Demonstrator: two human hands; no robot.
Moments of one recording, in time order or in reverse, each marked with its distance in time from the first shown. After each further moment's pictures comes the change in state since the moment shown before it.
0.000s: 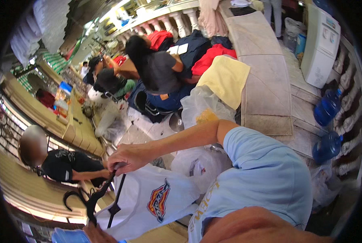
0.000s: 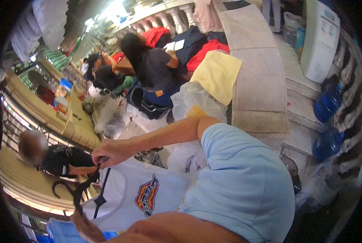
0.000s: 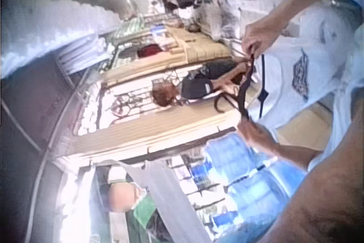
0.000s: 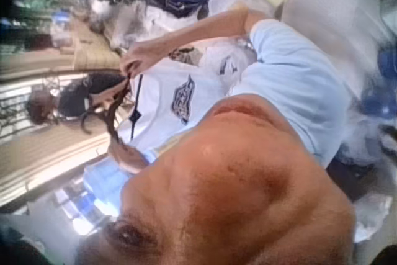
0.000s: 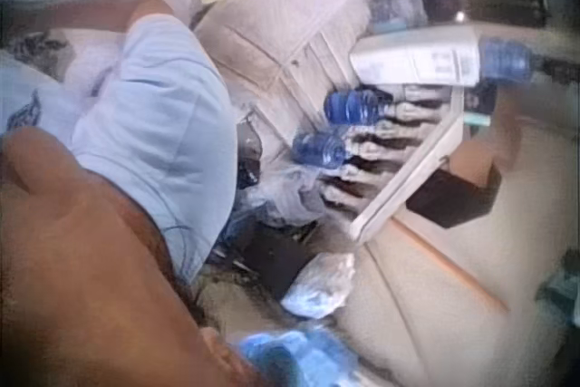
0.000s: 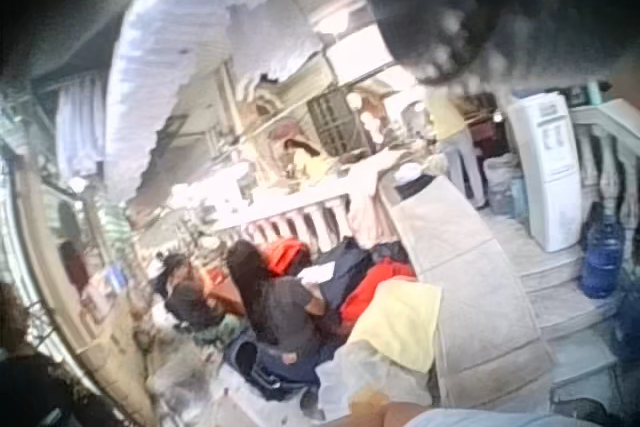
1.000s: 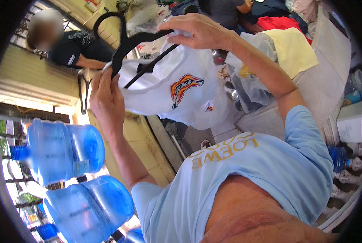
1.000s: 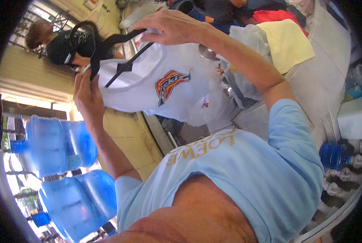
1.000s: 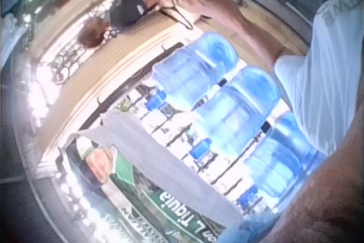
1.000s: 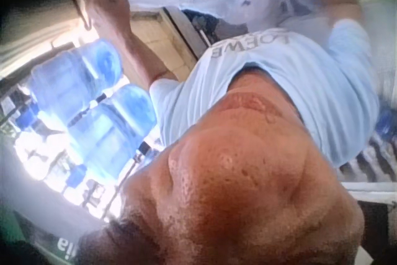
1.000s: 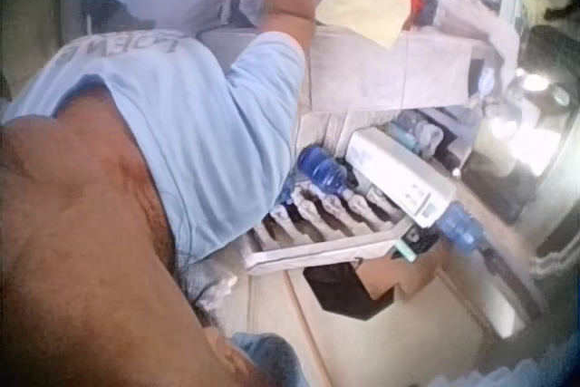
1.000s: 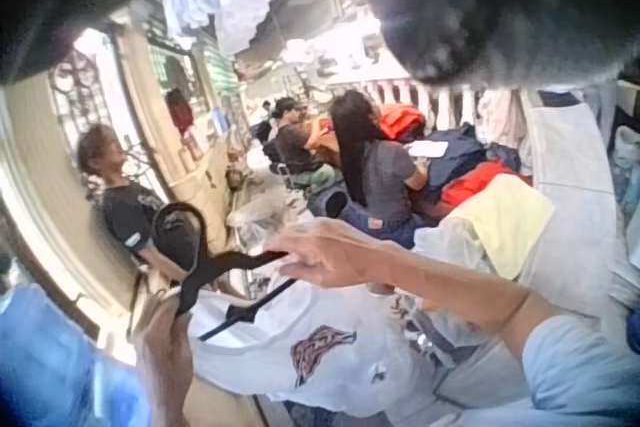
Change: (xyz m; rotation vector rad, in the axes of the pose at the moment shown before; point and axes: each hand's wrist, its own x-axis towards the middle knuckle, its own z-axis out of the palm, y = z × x) left_hand 0.054 0.029 0.113 -0.268 0.060 0.107; right_hand -0.036 0.010 -0.054 -0.581 0.014 0.194
